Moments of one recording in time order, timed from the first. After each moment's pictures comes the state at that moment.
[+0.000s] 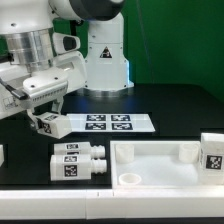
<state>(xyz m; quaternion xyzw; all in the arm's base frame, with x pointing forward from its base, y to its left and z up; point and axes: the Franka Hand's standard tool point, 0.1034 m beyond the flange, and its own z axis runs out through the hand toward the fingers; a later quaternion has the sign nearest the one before) 0.468 -0.137 0.050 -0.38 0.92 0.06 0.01</state>
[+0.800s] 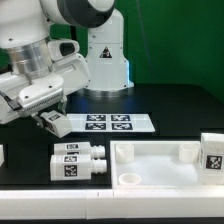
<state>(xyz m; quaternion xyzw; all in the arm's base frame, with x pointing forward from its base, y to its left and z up) 0.415 -0.134 0.033 -0.28 0.95 0.12 -0.03</state>
